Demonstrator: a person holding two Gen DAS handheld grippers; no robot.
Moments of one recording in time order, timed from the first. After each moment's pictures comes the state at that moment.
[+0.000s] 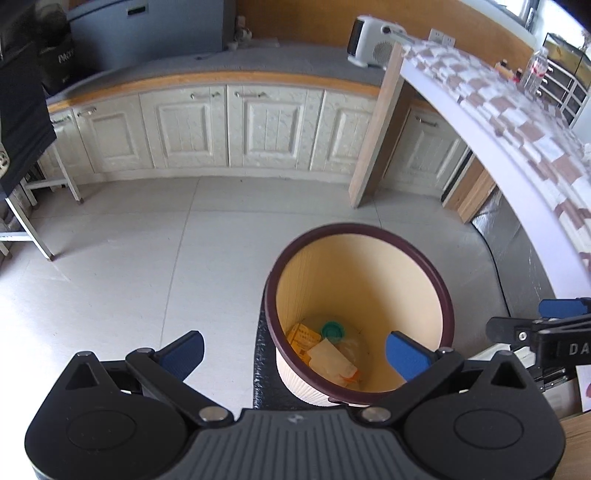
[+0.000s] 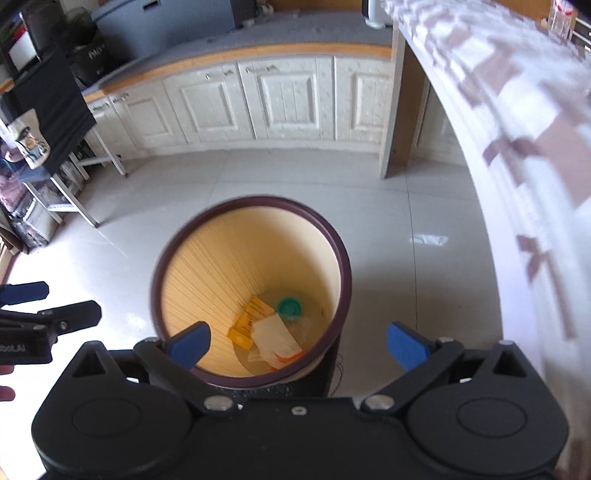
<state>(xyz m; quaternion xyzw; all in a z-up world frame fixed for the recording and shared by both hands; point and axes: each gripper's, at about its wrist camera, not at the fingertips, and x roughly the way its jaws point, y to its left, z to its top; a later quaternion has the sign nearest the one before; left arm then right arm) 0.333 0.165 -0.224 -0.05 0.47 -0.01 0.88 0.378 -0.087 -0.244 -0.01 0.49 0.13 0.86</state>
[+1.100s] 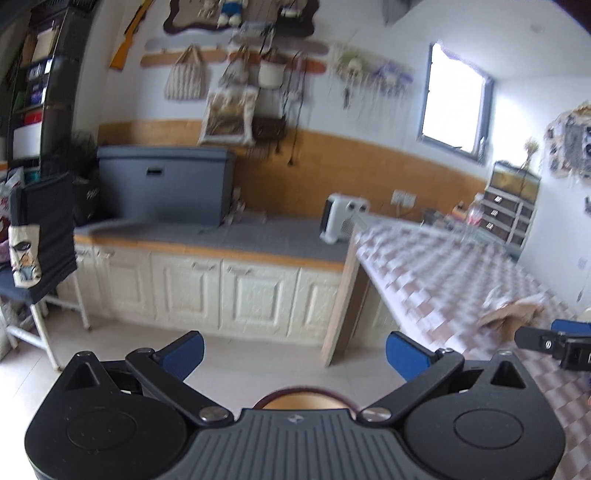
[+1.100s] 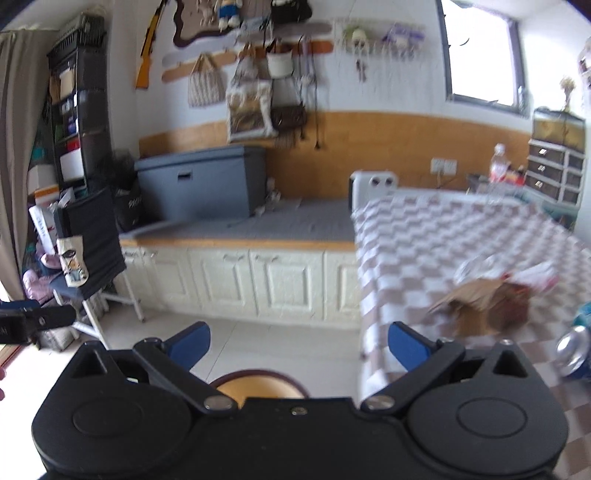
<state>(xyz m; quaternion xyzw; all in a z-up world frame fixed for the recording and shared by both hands) 0.214 0.126 -0.048 -0.07 0.21 -0.02 0.98 0.242 -0.165 -0.060 0.00 0.21 0.13 0.97</state>
